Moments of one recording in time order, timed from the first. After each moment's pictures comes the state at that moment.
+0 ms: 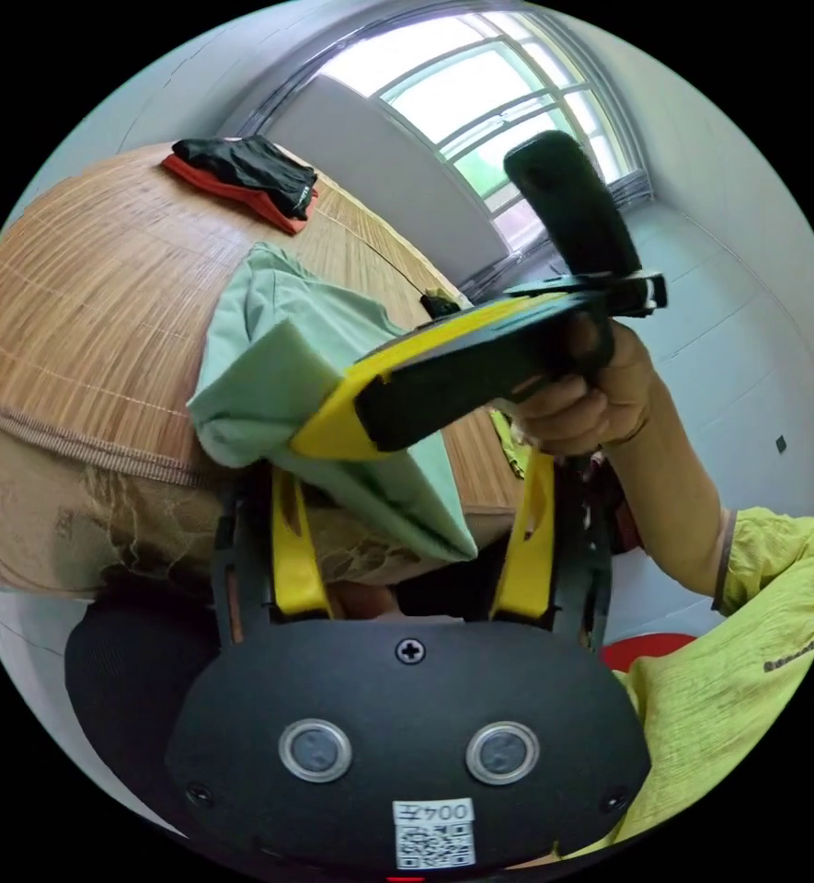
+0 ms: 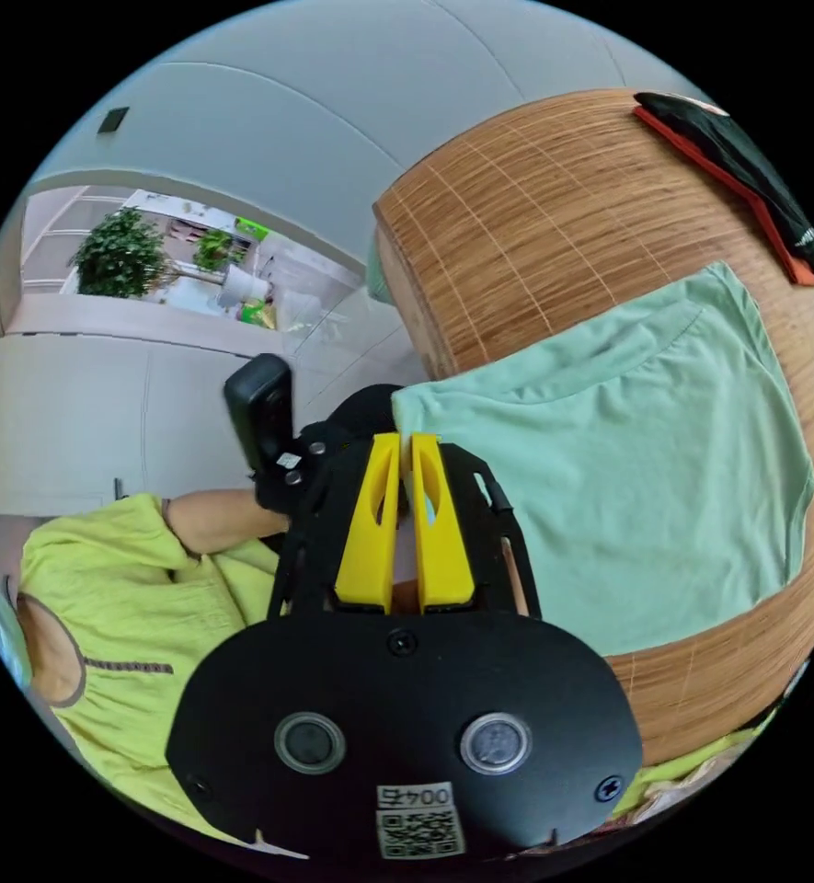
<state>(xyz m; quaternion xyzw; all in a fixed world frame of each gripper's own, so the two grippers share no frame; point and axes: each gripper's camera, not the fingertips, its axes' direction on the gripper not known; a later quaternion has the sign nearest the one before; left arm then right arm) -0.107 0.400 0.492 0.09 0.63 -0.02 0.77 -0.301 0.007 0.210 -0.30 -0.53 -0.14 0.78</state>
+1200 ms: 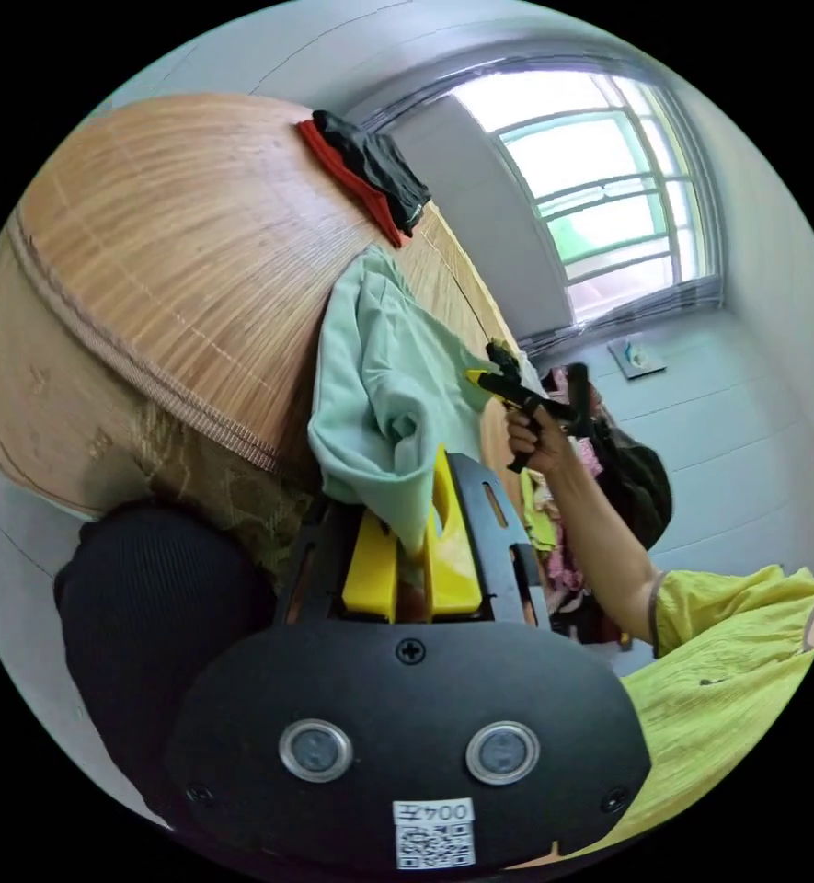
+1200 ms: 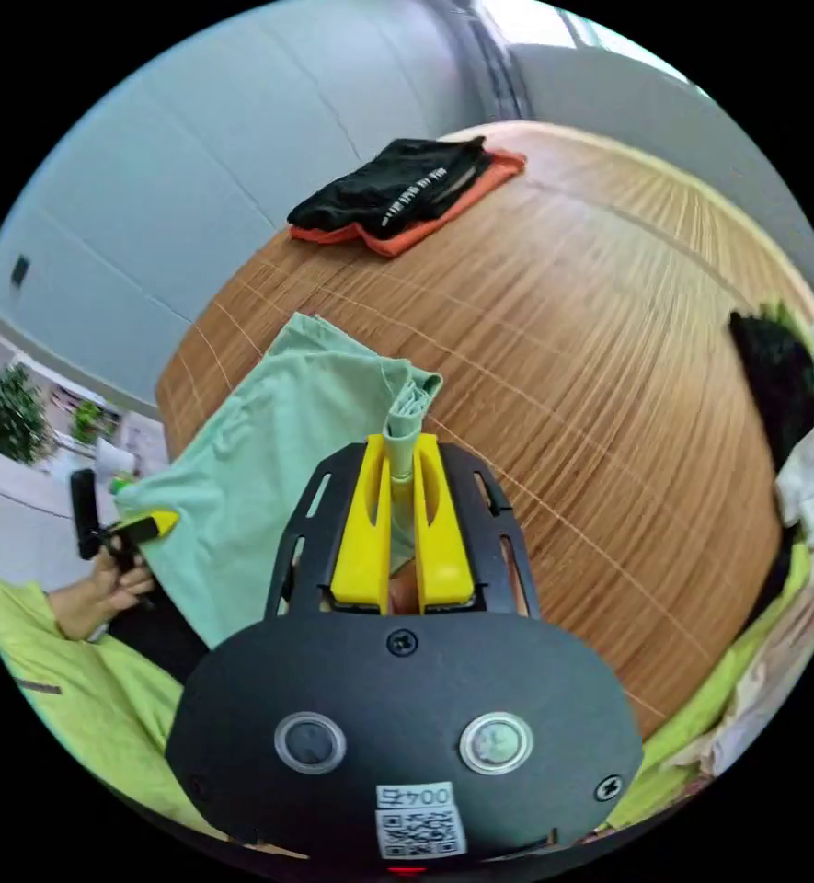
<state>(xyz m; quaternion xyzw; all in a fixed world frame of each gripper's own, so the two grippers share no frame) -0.136 0.442 0.499 0.08 0.58 -0.13 0.80 -0.182 0.086 0.282 -0.16 -0.29 0.04 0.94</state>
